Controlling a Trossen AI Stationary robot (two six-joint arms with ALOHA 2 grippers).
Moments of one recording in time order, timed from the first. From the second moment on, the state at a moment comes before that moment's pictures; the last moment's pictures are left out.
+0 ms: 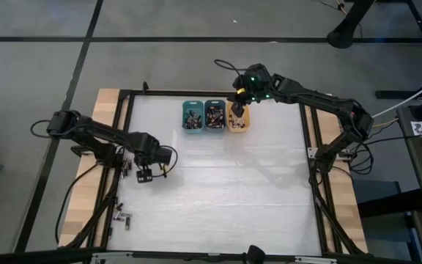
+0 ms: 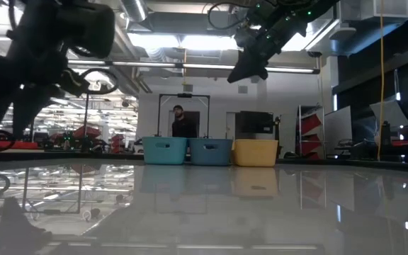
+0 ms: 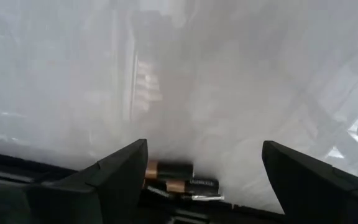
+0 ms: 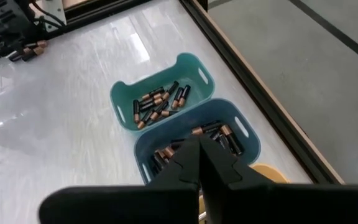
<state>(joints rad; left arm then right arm) -0.12 1.39 0.81 -1.21 0.00 -0.35 -0.54 1.59 1.36 -0.44 -0.21 -0.01</state>
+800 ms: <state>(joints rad) -0.07 1.65 0.79 -1.31 0.05 -0.25 -0.54 1.59 1.36 -0.48 -0.24 0.05</state>
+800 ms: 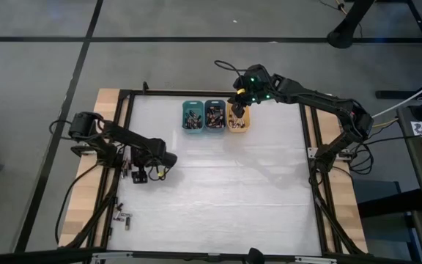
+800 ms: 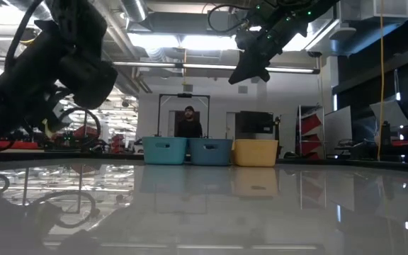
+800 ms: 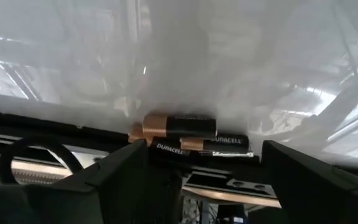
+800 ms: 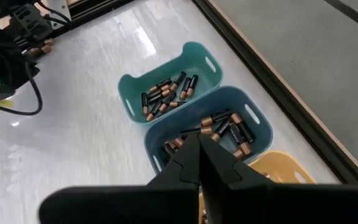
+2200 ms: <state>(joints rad) 0.06 1.65 0.68 -1.21 0.08 -0.14 -0.54 1.59 1.36 -0.47 -0.24 0.05</state>
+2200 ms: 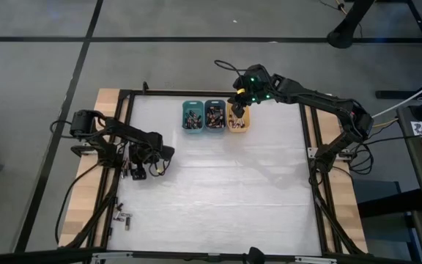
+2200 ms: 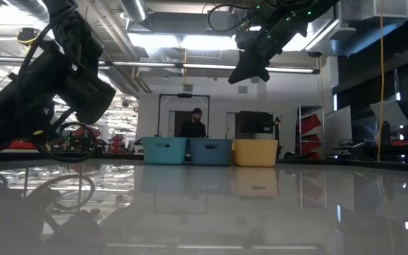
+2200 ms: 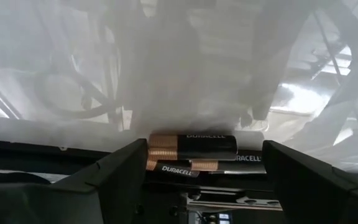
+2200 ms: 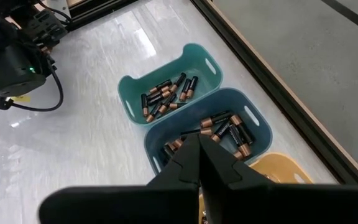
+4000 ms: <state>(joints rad) 0.06 1.73 0.67 -1.20 0.11 -0.18 -0.54 1.59 1.36 -0.47 -0.24 0.01</state>
